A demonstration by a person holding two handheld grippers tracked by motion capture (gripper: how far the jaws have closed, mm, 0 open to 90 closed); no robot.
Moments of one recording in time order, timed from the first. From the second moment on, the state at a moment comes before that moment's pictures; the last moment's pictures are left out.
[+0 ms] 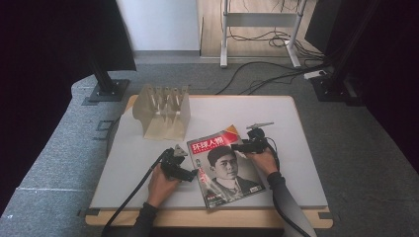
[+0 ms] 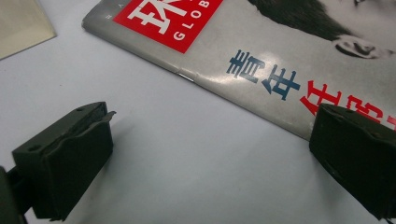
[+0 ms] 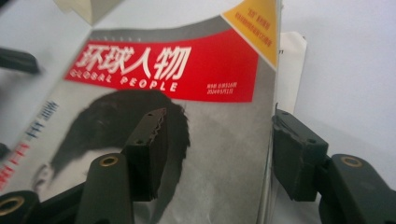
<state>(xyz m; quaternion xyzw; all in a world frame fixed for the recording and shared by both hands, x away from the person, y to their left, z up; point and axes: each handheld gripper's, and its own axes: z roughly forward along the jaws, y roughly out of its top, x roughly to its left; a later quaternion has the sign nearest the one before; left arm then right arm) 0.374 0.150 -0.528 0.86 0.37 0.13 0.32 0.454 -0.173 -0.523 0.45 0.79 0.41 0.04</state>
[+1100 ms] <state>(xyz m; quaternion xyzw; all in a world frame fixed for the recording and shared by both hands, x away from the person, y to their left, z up) 0.374 0.151 -0.528 0.86 0.37 0.13 0.32 0.422 -0.125 -0.453 0.31 0.87 0.35 0.18</state>
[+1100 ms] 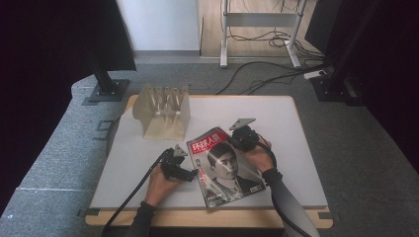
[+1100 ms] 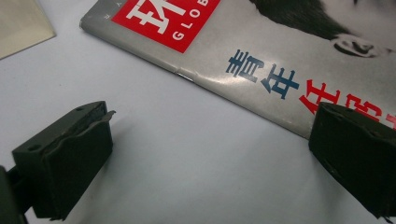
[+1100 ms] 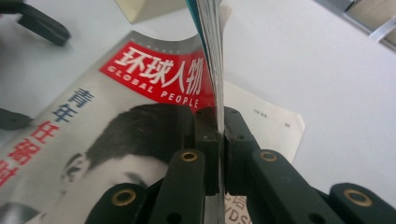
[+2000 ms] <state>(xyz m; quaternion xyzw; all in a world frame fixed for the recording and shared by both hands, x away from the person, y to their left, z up) 0.394 0.139 -0.507 0.86 0.32 0.03 0.39 0.379 -0.128 -0.390 0.25 0.85 0.41 0.22</state>
